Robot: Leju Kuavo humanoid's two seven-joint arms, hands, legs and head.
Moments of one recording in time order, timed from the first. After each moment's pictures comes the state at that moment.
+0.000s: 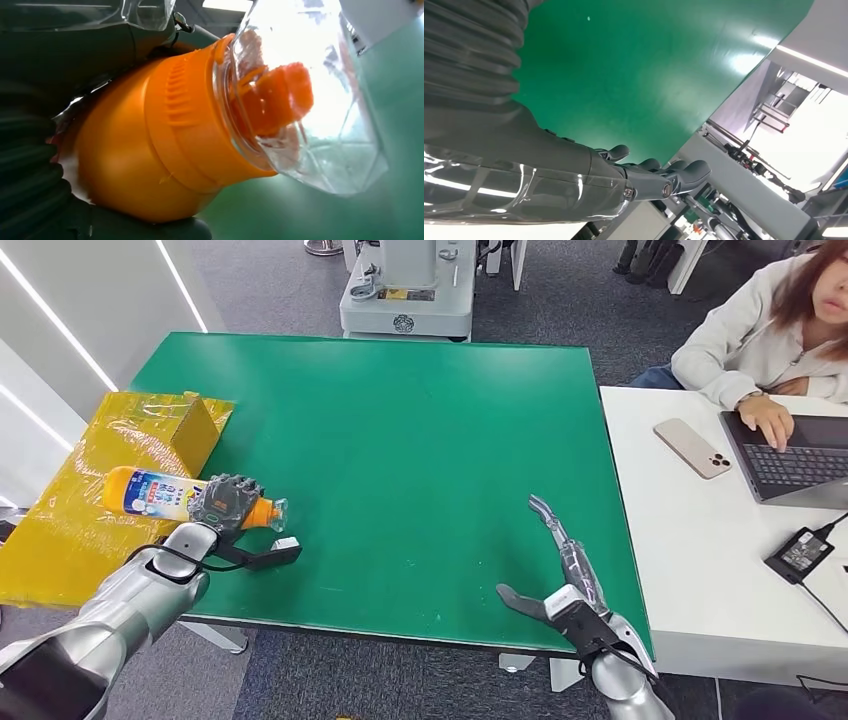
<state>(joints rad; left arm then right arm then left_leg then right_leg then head) -0.75 0.33 -0.72 -0.29 -1.34 0.42 0.09 -0.19 -0.07 0.47 -1.14 0.19 0.03 -0.62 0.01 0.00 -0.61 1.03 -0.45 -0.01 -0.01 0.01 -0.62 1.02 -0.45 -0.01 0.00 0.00</state>
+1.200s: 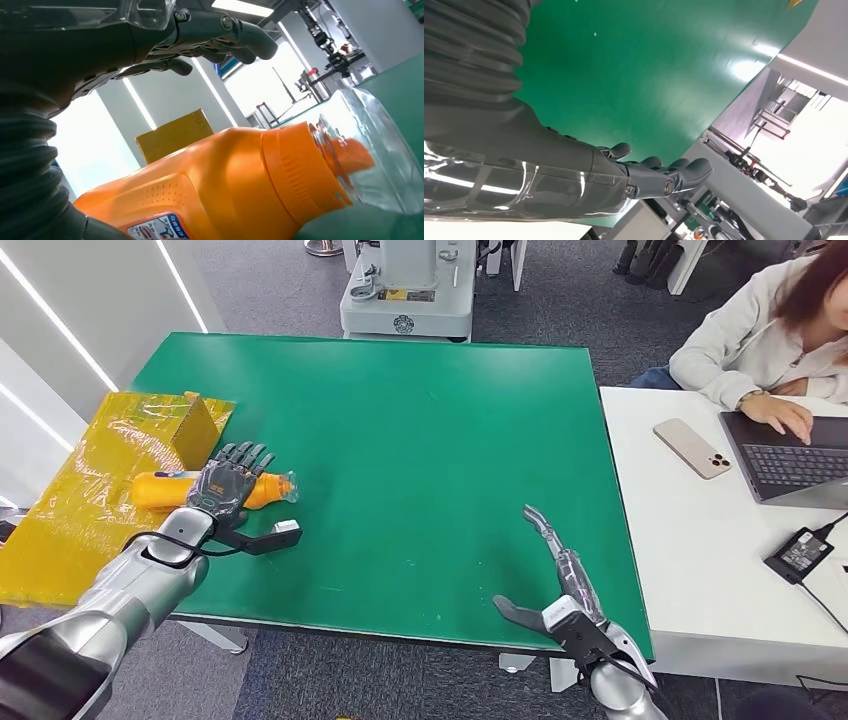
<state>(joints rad) -0.78 0.31 -0.60 -0.28 -1.37 0.44 0.01 -0.16 -0.07 0.47 -1.14 0.19 0.04 -0.63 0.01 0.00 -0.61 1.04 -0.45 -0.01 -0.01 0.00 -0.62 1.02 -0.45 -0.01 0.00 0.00</state>
